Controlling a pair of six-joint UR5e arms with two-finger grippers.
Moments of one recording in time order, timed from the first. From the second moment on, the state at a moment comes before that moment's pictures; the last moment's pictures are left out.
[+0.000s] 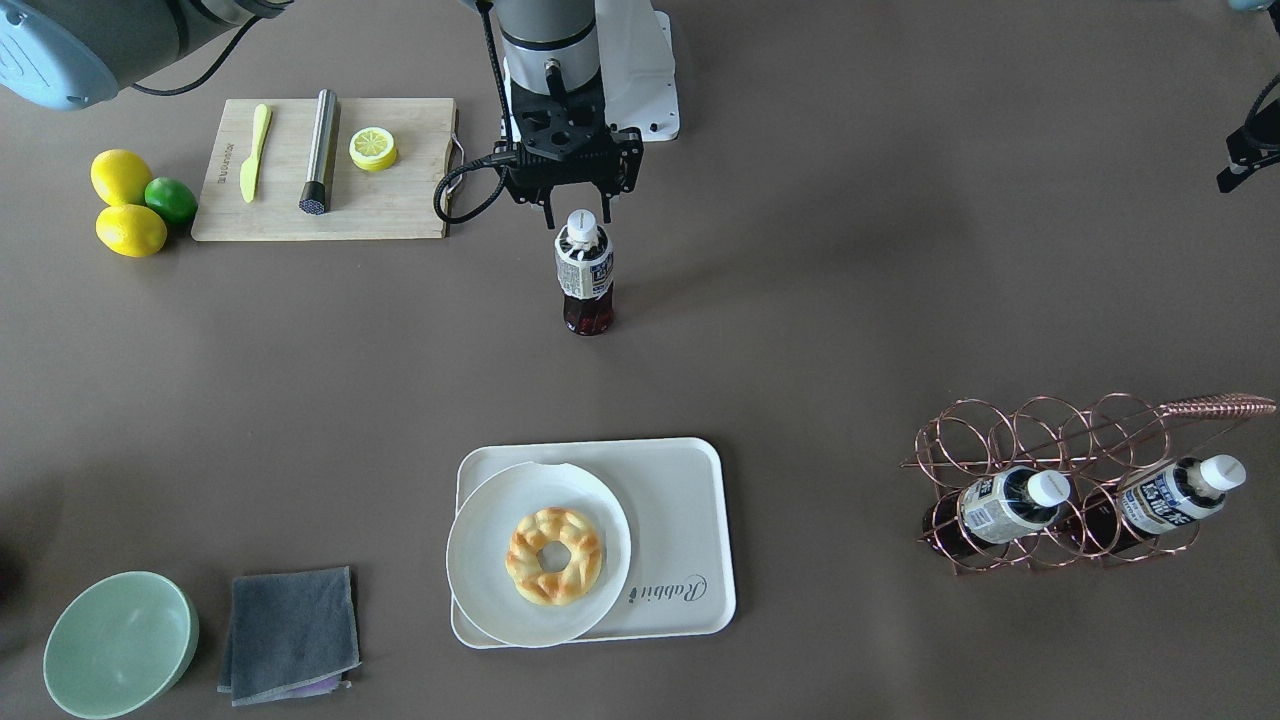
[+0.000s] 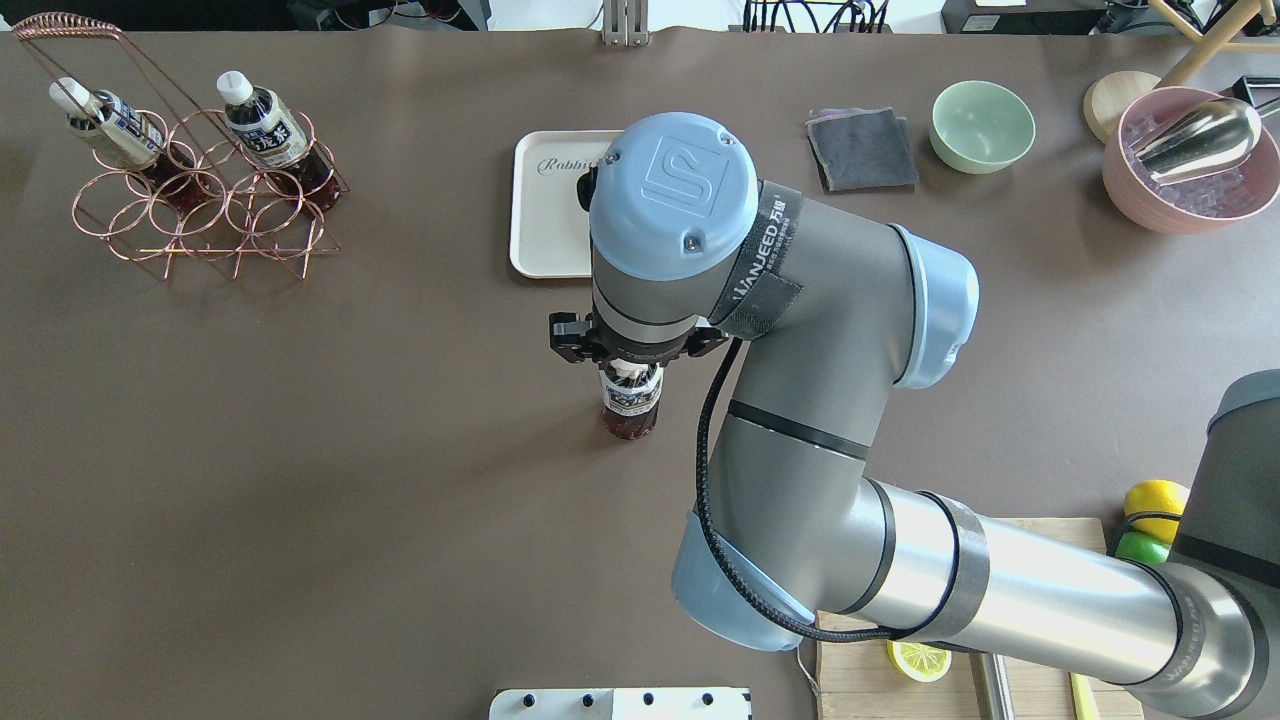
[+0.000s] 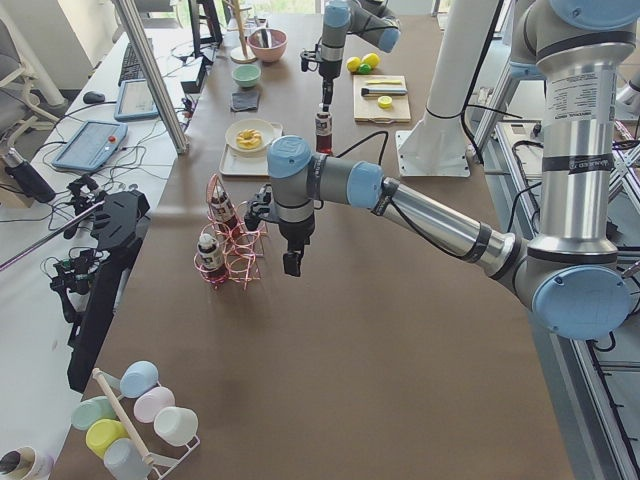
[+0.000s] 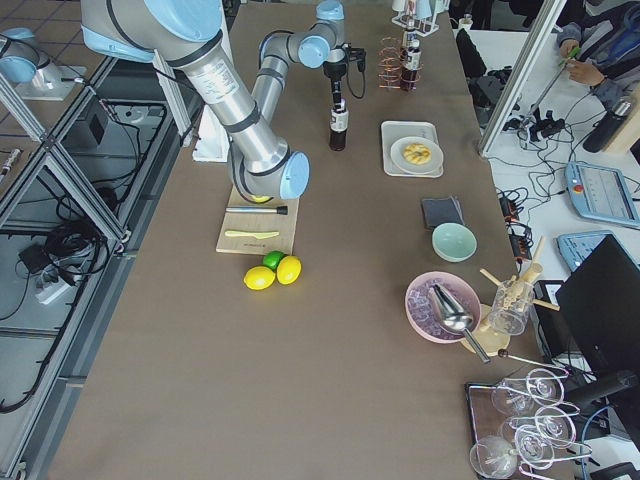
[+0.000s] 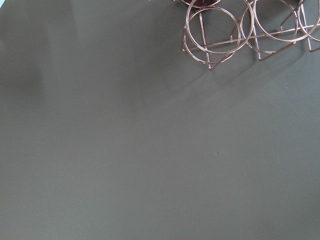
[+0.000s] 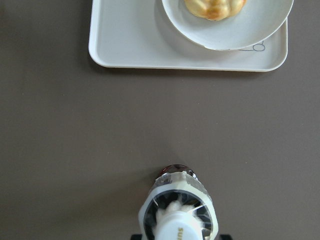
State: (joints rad) left arm -1.42 -1.52 -2.06 -1.28 -2.32 -0.04; right arm 0.50 -0.72 1.84 -1.87 1.82 1.17
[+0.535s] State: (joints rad) left arm -1.42 -1.52 -2.04 -1.28 -2.32 -0.04; right arm 0.51 -0.67 1.78 -1.87 1.82 1.16
